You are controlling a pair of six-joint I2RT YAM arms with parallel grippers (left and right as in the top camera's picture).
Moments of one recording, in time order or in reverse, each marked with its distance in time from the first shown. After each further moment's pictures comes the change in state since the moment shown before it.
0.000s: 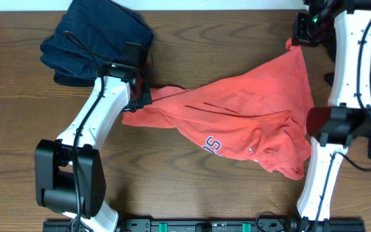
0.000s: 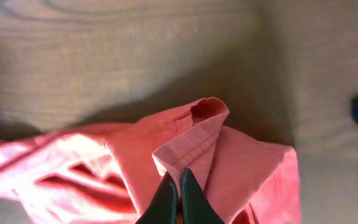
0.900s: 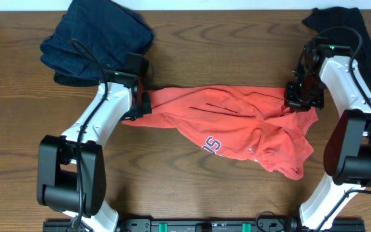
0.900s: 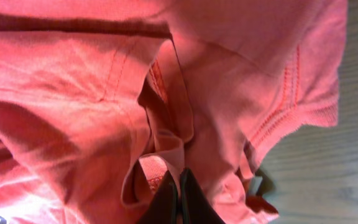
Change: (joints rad) left arm 0.000 0.009 -0.112 0.053 -0.011 0.031; right arm -0.013 -0.409 -1.251 0.504 0.146 0.060
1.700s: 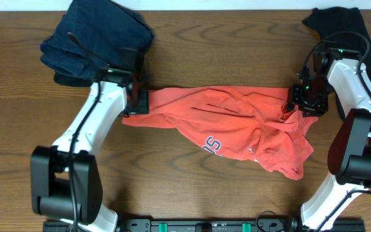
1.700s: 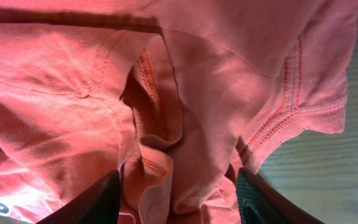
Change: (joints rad) left arm 0.029 -0.061 0.056 -0.032 0.029 0.188; right arm -0.062 0.000 -0.020 0.001 -0.072 -0.075
